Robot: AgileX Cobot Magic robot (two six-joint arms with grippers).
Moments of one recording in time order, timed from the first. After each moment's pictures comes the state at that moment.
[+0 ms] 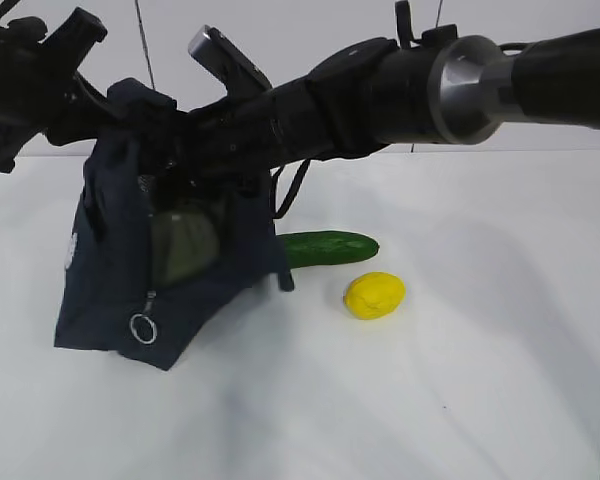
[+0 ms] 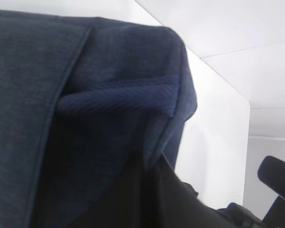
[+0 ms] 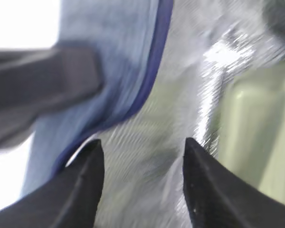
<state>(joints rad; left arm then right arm) -0.18 1.60 -1.14 -0.92 0.52 -0.04 0.56 2.14 -1.66 1.34 0.57 -0.63</state>
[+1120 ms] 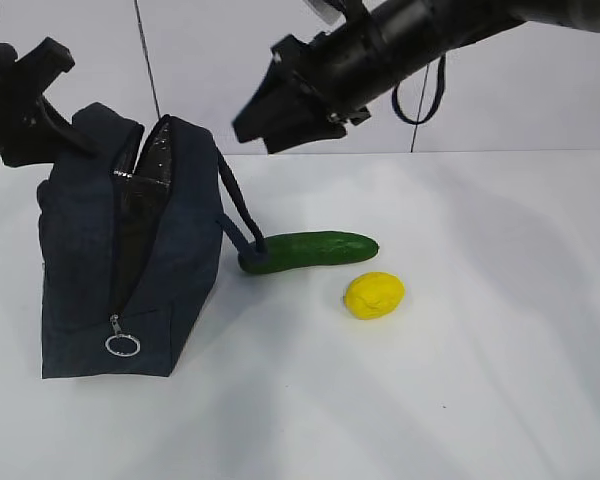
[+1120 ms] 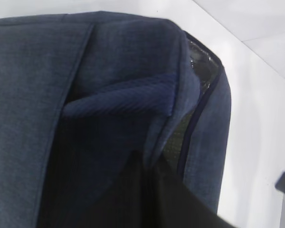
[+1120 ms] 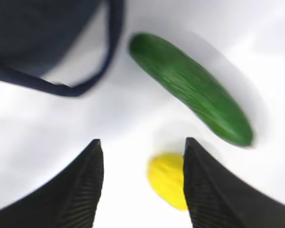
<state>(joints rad) -0.09 1.60 -1.14 -0.78 0.65 -0.04 0.28 2.12 -1.90 0.96 1.20 -0.64</state>
